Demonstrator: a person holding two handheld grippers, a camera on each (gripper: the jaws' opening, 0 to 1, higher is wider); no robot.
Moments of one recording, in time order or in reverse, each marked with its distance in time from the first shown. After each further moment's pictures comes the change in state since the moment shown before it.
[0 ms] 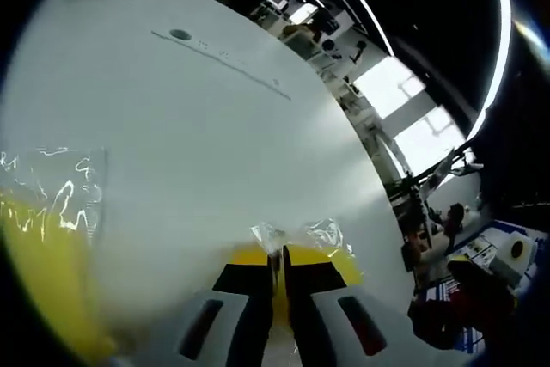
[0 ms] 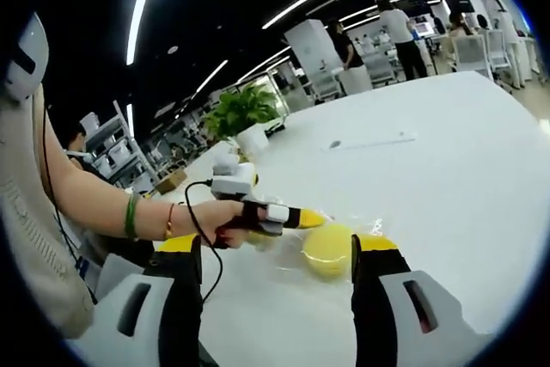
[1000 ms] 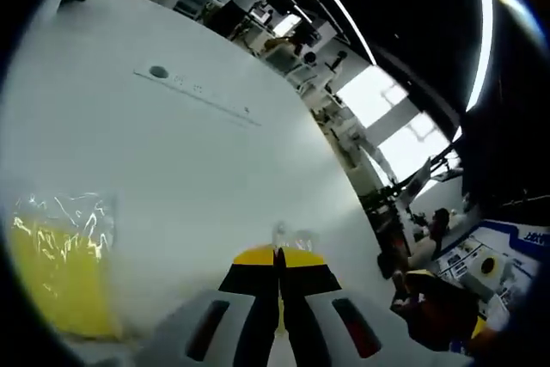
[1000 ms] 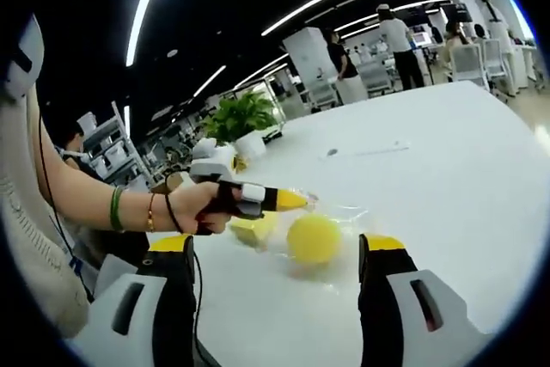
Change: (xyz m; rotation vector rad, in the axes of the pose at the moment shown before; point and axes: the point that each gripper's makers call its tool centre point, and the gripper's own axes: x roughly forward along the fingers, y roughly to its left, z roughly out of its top) left arm -0.029 -0.028 0.030 -0.005 -0.063 -0.052; right arm -0.013 0.004 0.005 -0.022 -0.032 -0.027
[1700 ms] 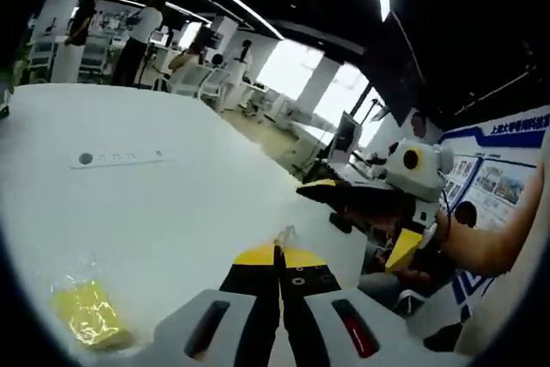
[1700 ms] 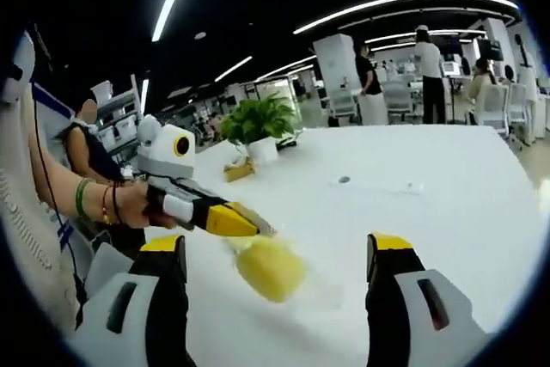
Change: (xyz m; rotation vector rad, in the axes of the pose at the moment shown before) left arm -0.077 -0.113 -0.015 0.390 0.050 -0.273; right arm 0.008 0.013 0.051 -0.177 -0.029 0.022
